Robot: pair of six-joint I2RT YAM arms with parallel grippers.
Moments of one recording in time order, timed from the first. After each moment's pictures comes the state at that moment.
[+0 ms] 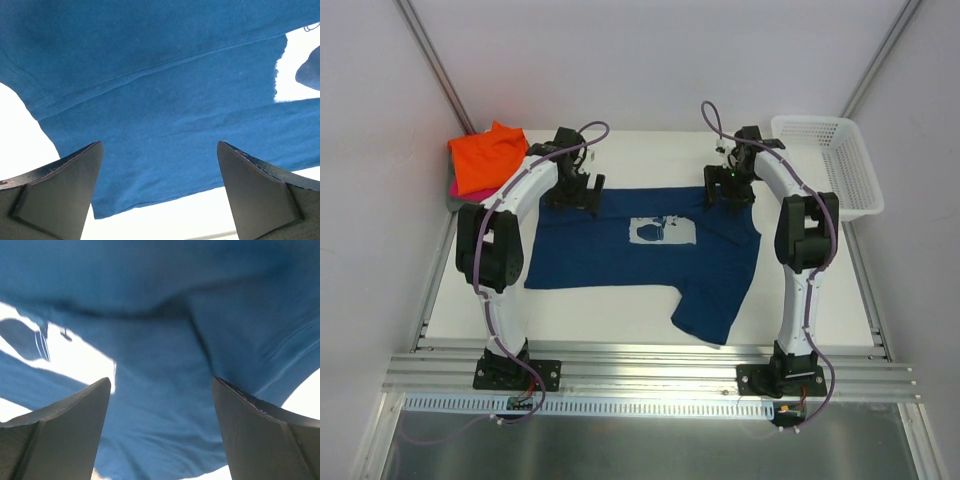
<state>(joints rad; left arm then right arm) -0.26 1.95 1.65 -0.92 0.07 -0.07 0.17 2.21 1.88 -0.97 -0.30 0.02</state>
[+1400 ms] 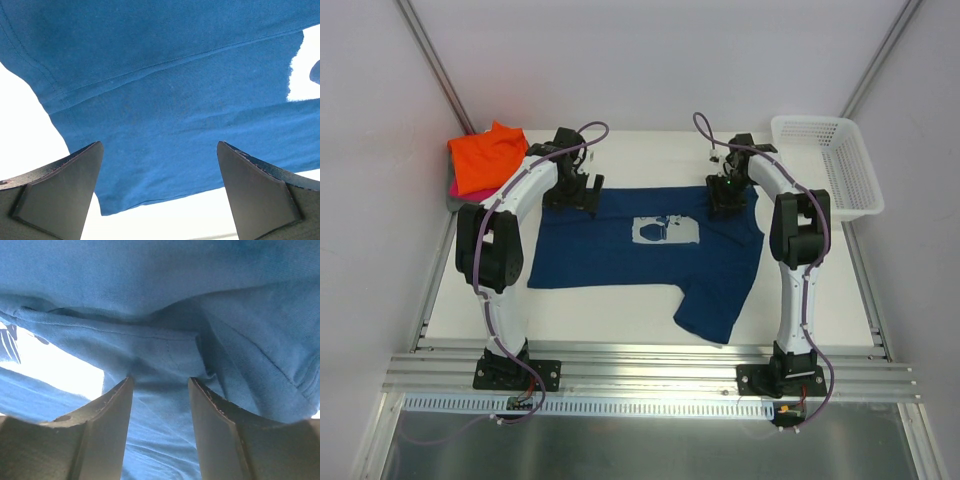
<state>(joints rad) -0.26 1.95 1.65 -0.93 0.05 -0.08 0.18 2.28 1.90 -0.97 -0.26 -0.05</state>
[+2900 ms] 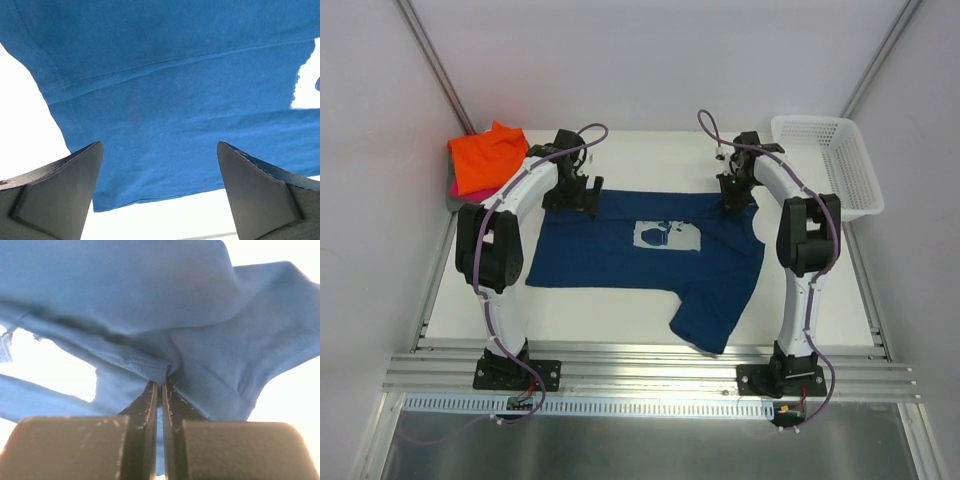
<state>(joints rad) -0.26 1.95 1.64 -0.93 0.04 -0.09 0.17 2.21 1.85 -0.95 -0.19 -0.05</state>
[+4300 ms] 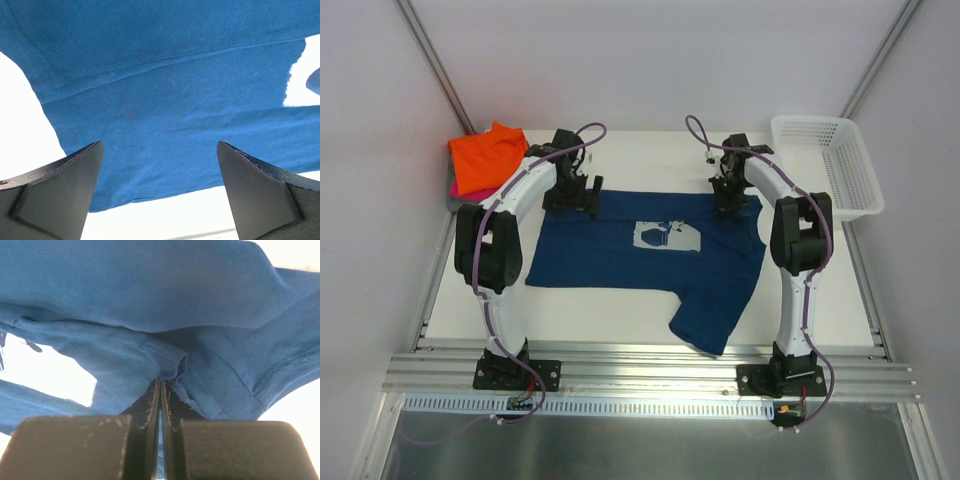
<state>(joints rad) -0.25 1.94 1.63 -0.93 0.08 -0.10 0.22 2.20 1.83 -0.96 -0.13 -0.08</state>
